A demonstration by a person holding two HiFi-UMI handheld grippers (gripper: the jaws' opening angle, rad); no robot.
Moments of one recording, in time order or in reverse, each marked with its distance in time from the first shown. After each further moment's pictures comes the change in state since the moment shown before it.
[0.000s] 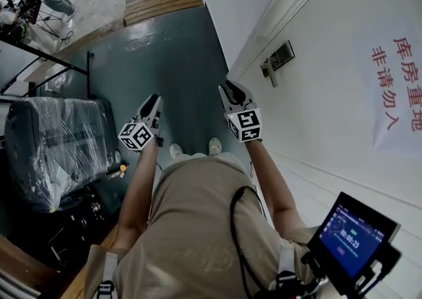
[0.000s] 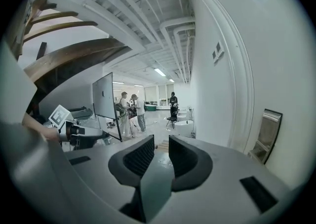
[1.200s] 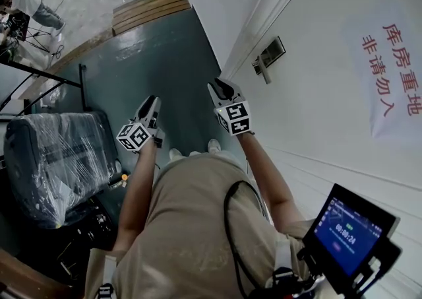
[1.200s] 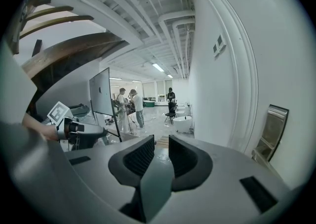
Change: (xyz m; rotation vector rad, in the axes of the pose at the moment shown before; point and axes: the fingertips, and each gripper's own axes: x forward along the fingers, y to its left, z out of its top) left arm 0.028 0.003 -0.003 -0.055 0.032 -0.041; right arm 0.025 -0.007 -0.011 0.014 0.057 -0.019
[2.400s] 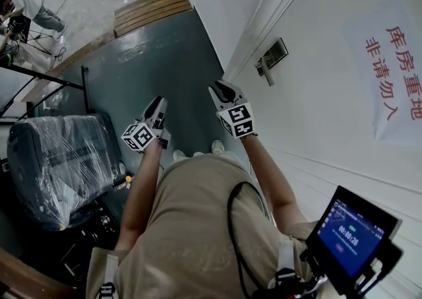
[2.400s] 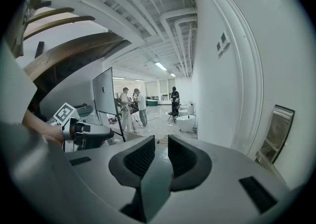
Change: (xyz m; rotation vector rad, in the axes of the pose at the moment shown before) left arm 0.010 -0.005 -0.001 -0.081 0.012 -0.055; right arm 0.003 0.013 0.006 -0.008 0.016 0.041
